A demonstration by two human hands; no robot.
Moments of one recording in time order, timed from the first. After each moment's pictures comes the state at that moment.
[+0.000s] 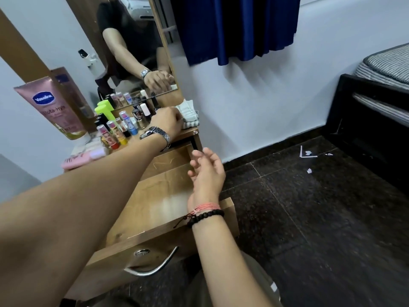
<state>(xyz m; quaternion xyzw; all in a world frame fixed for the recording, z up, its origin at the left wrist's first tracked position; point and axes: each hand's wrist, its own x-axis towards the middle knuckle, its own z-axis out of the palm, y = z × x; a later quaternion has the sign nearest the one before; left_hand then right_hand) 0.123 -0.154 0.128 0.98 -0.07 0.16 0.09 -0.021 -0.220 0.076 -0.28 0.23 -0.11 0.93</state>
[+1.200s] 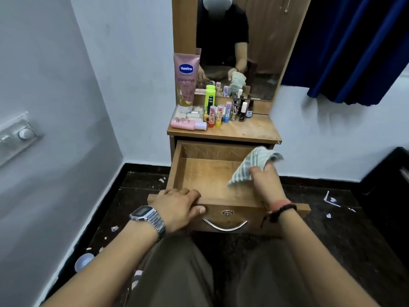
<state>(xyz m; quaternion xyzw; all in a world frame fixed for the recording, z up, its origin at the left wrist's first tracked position) -0.152 0.039 0.091 0.99 -0.08 -0.12 0.05 -0.053 -0.168 0.095 -0.84 -0.02 -0.02 0.55</state>
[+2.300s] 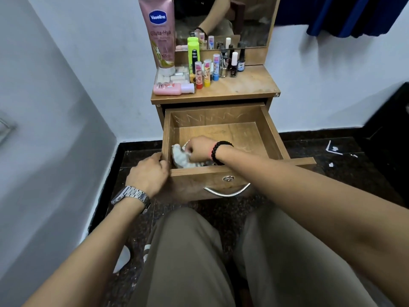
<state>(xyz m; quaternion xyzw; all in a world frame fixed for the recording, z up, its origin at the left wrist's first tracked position) -0.130 0.077 0.059 0.98 0.13 -0.01 0.15 -0.013 -0.054 0.050 -0.93 -0.29 0.21 0.11</state>
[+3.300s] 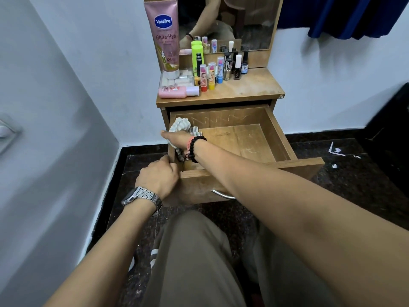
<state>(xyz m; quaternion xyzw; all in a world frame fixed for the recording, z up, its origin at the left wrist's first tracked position) -0.125 0.080 0.052 0.98 0.12 0.00 0.13 -0.019 0.017 0.071 -0.82 -0.03 0.30 0.49</state>
